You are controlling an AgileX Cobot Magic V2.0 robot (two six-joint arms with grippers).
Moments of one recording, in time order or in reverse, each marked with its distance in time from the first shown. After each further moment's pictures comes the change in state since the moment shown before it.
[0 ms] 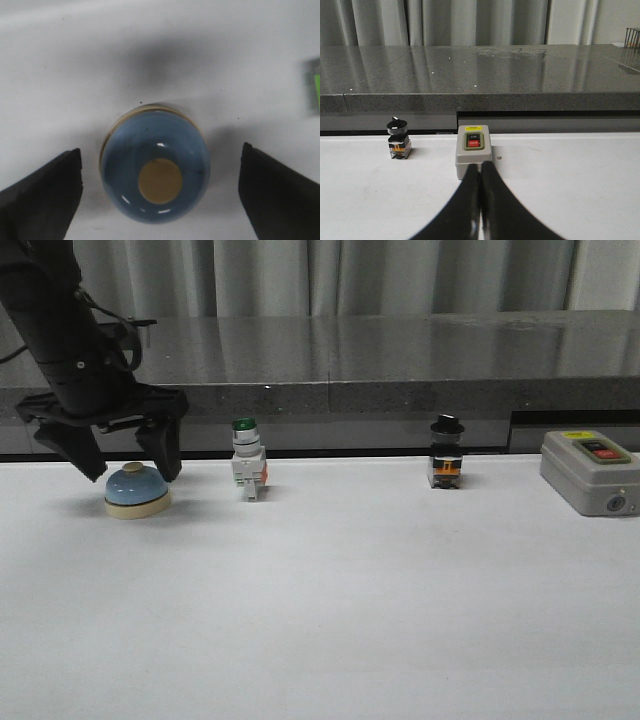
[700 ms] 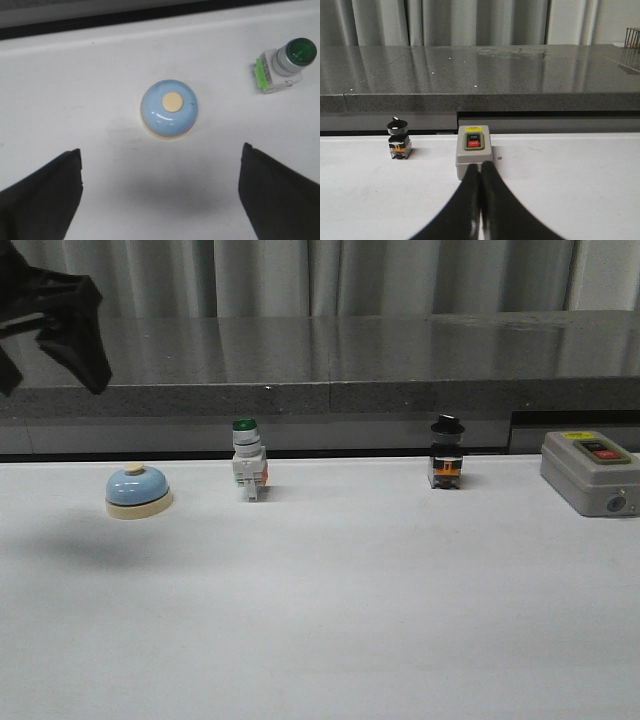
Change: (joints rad) left arm 0.026 -0.479 0.382 0.014 -0.160 -0.001; right arm 0.000 0.000 0.000 0.000 0.000 0.000
